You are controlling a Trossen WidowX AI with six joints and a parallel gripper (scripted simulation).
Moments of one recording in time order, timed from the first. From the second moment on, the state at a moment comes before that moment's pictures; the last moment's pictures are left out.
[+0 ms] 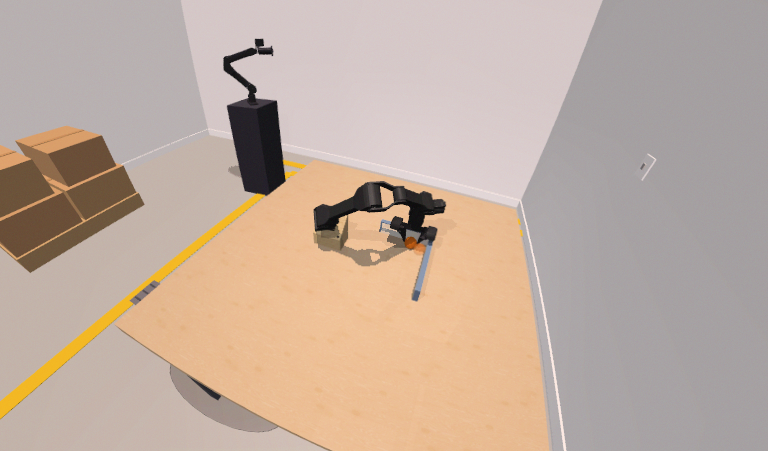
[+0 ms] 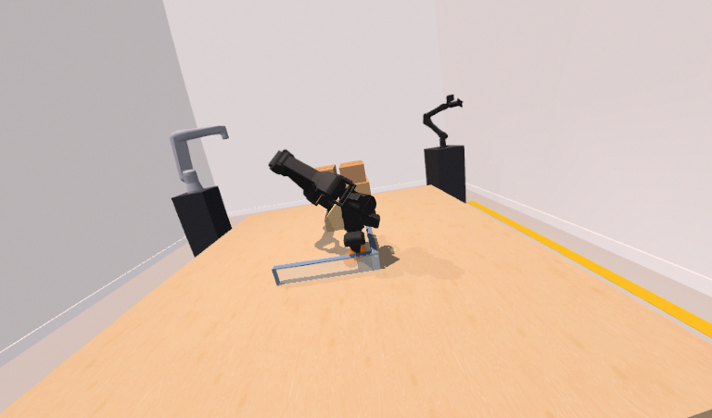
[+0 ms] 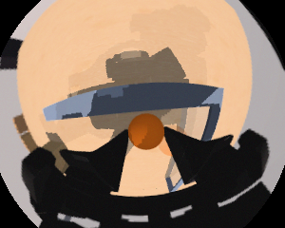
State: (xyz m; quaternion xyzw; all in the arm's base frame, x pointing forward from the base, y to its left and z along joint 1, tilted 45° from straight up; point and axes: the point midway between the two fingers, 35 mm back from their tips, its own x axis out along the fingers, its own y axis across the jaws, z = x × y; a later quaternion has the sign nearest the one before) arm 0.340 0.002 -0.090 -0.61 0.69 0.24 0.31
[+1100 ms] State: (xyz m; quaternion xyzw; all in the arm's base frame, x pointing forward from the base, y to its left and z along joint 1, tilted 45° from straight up) arm 0.349 0.094 0.003 -0.63 0.68 0.27 0.28
